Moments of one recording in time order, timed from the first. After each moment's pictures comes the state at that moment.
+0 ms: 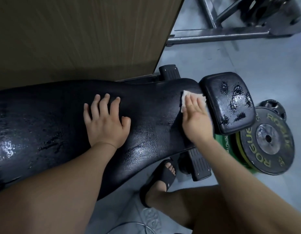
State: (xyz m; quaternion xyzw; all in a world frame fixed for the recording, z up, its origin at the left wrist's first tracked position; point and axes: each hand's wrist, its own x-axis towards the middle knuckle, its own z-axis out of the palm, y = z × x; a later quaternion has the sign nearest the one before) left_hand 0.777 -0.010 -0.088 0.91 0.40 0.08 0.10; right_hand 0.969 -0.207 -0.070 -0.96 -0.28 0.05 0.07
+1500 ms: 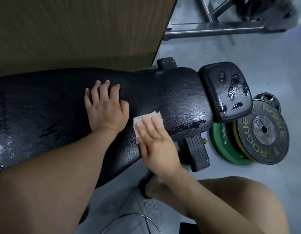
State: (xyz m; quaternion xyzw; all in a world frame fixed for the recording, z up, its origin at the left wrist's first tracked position) left_hand 0.778 -0.007 -0.091 0.91 0.38 0.11 0.10; right_hand 0.811 -0.198 -0.075 -0.86 -0.50 0.02 0.14
